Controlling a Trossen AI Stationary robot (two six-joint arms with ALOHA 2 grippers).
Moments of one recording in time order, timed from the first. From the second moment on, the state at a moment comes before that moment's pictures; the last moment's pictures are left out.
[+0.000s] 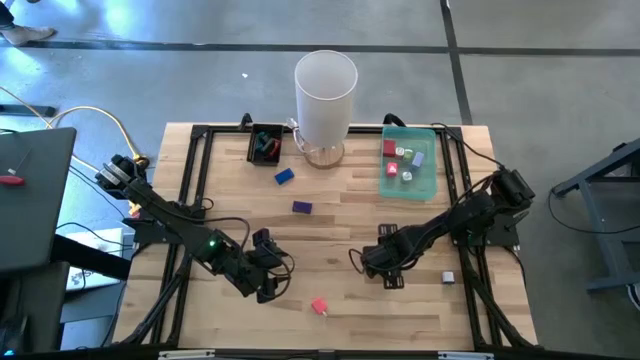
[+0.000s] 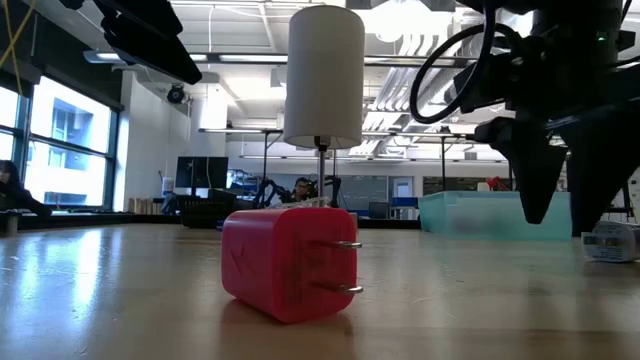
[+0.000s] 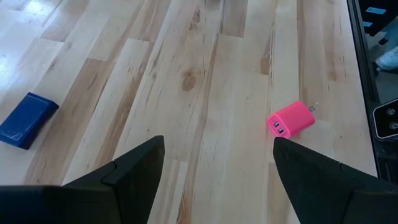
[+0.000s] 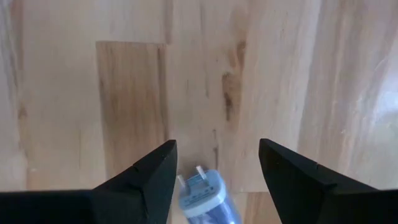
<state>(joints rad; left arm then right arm) -0.62 1.41 0.98 -0.37 -0.51 -0.66 0.42 1.71 1.04 -0.80 0.08 0.39</state>
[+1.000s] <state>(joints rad) -0.62 1.41 0.98 -0.37 -0.51 -0.65 0.52 1.71 1.04 -0.92 0.15 0.24</state>
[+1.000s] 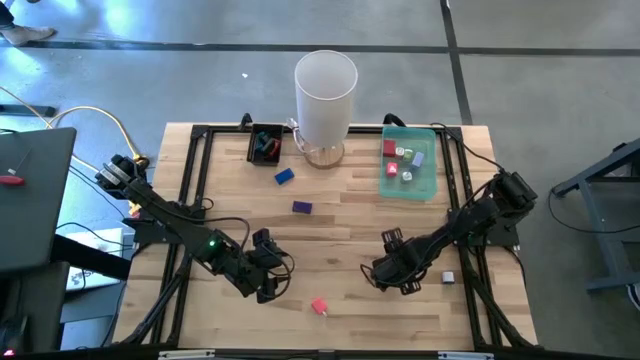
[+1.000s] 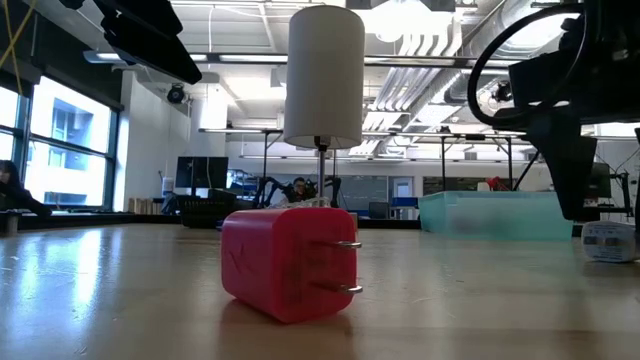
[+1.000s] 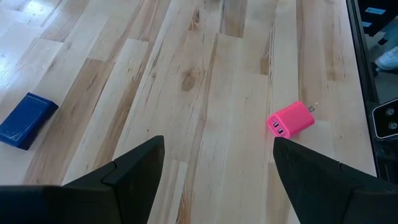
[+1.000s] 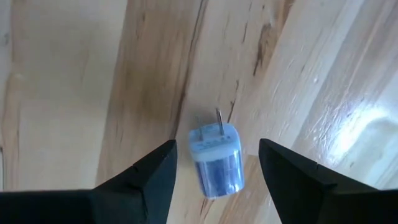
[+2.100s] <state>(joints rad) -0.62 1.41 0.98 -0.37 -0.51 -0.65 0.52 1.71 0.92 -0.76 0.15 0.31</state>
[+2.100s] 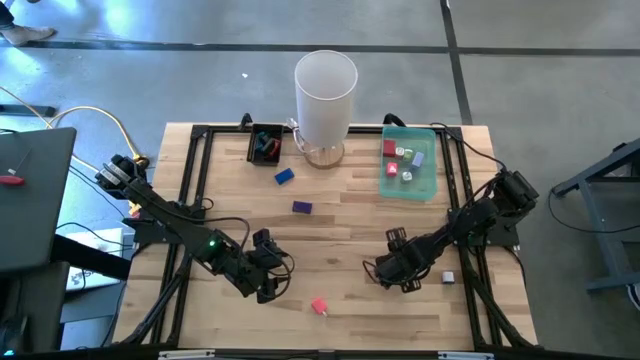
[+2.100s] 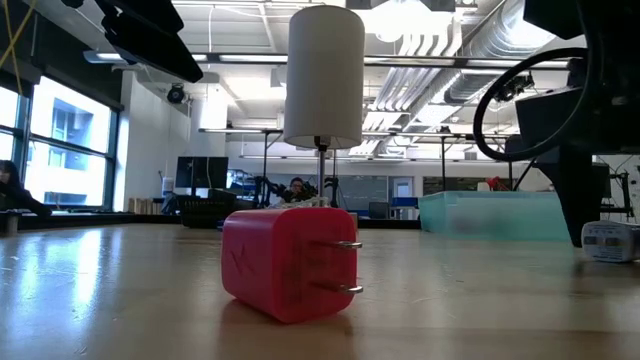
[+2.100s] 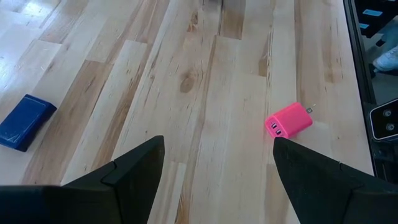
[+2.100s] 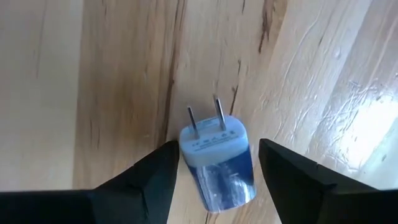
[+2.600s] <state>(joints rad) -0.62 1.41 0.98 -0.37 -0.51 -0.65 0.52 1.71 0.92 -0.71 0.15 0.32</state>
